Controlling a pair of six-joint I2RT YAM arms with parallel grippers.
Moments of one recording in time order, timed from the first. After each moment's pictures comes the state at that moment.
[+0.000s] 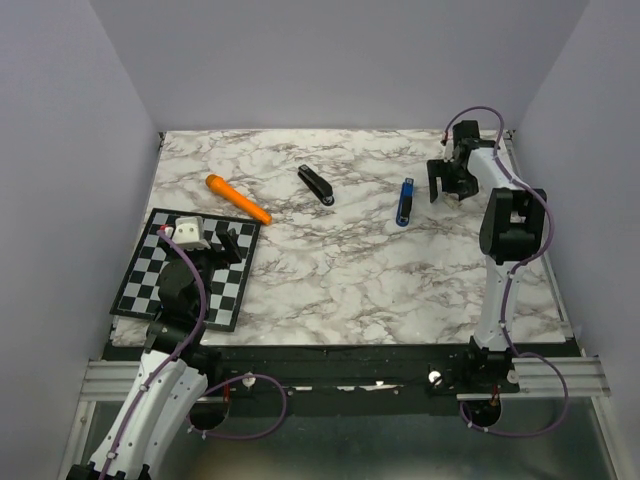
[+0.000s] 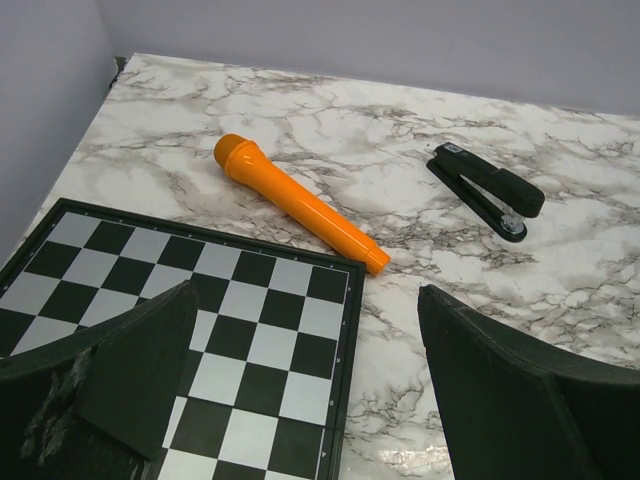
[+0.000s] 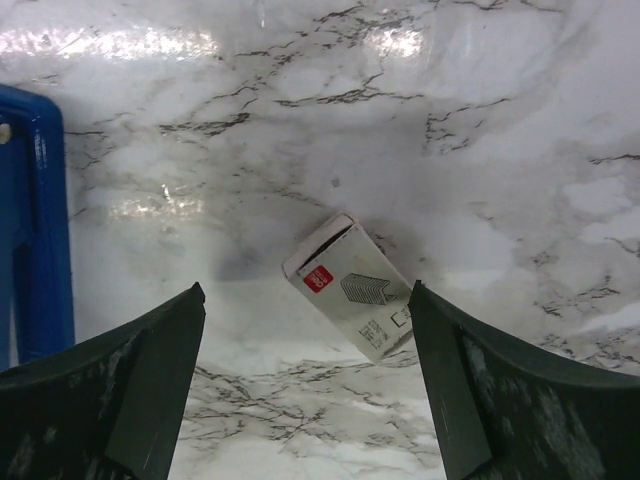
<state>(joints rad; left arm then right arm) -0.27 0.42 0.40 -0.02 -0.28 -0.14 -0.01 2.27 1.90 -0.80 0.00 -0.07</state>
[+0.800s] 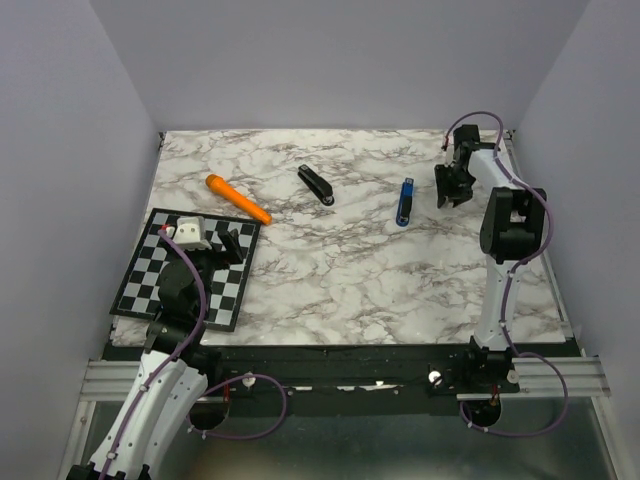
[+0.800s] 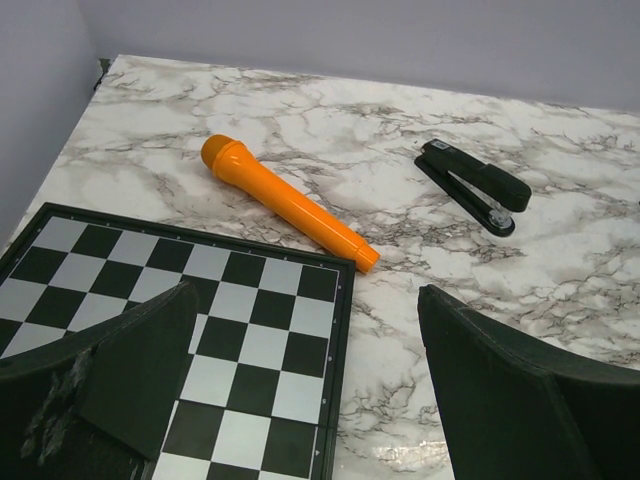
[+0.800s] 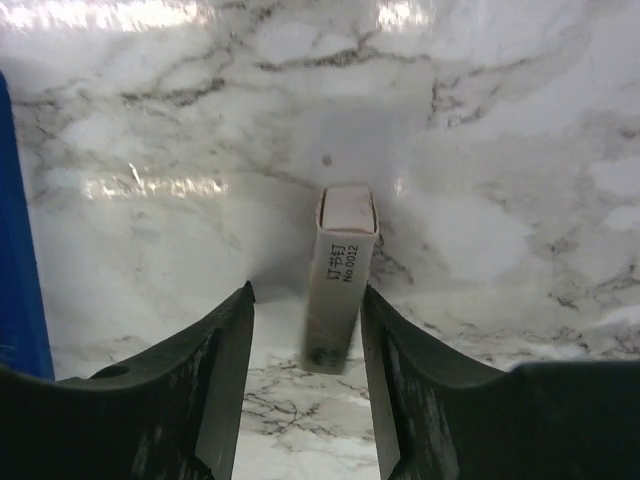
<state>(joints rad) -0.27 0.42 0.40 -0.02 -0.25 -0.14 -0.03 2.31 1.92 -0.84 -0.02 -0.09</state>
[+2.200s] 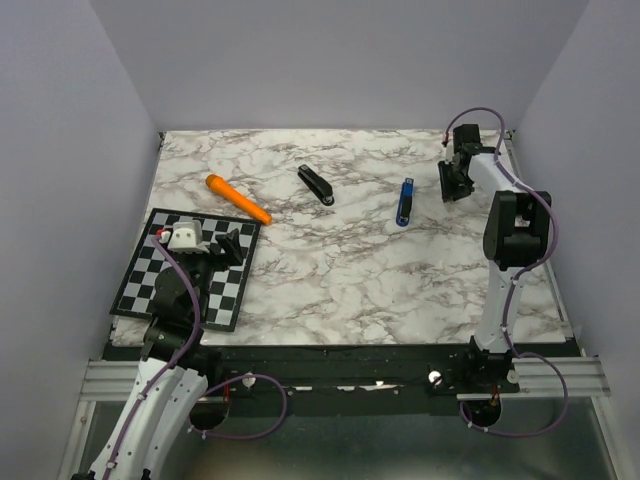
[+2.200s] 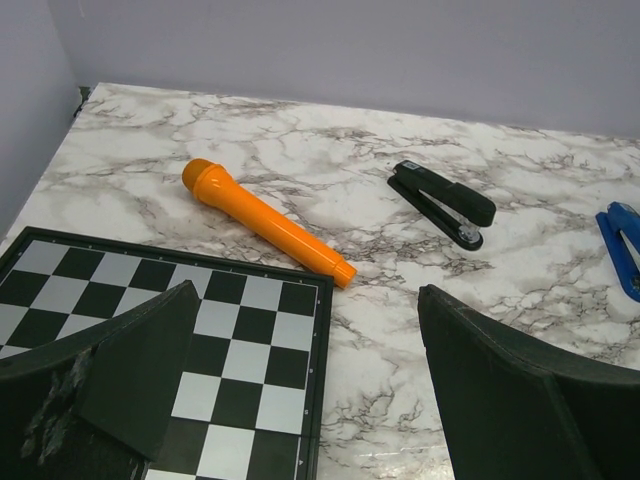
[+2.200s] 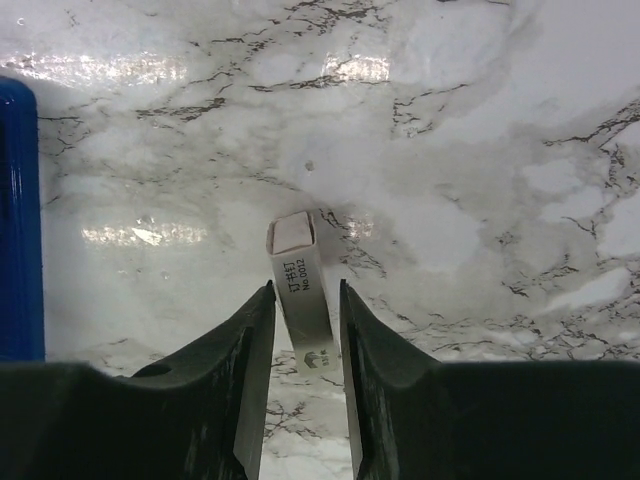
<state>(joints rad) -0.27 0.35 0.40 -0.02 -0.21 -0.16 -0.01 2.19 1.76 -0.68 0.07 -0.11</state>
